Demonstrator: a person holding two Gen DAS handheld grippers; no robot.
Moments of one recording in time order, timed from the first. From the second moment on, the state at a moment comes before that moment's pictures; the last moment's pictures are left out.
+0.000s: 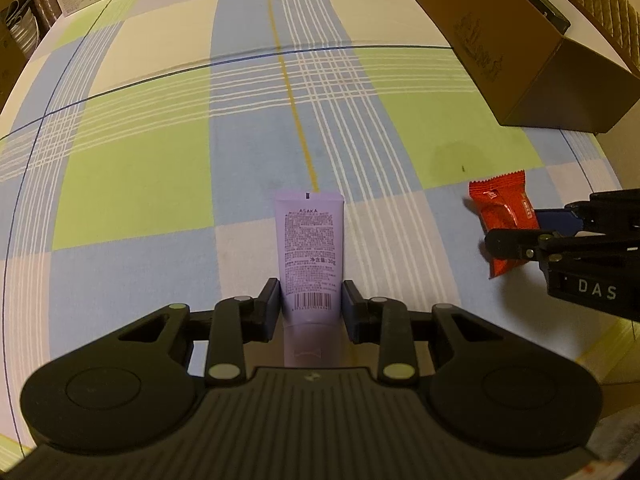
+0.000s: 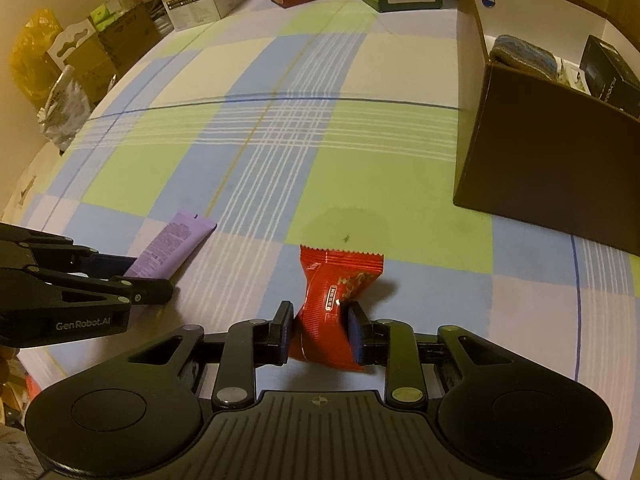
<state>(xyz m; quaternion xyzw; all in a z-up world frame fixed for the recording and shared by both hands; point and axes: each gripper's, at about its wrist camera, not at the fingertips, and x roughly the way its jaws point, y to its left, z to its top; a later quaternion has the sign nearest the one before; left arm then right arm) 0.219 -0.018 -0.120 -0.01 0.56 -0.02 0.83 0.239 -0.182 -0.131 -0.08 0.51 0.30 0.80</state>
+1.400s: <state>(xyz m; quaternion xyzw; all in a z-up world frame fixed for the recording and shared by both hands) 0.227 -0.007 -0.117 -0.02 0.55 -0.02 0.83 0.242 -0.193 -0.113 -0.05 0.51 0.30 0.81</state>
